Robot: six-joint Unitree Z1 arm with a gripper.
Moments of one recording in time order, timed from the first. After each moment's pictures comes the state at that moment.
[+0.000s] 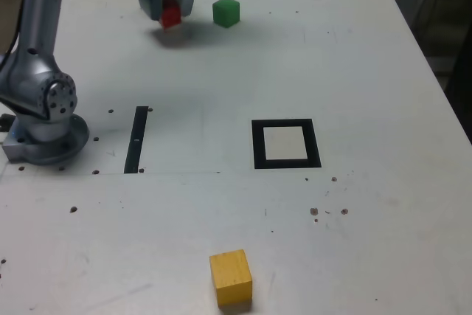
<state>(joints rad) 1.01 2.12 -1.68 1.37 0.17 0.50</state>
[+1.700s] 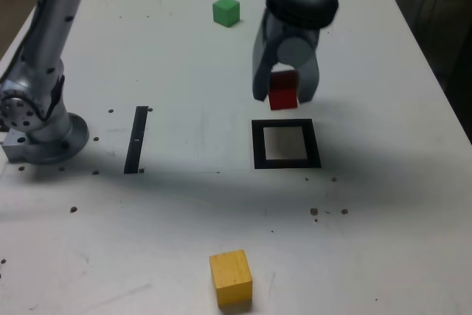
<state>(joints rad) 0.01 2.13 -1.79 1.46 0.06 0.05</state>
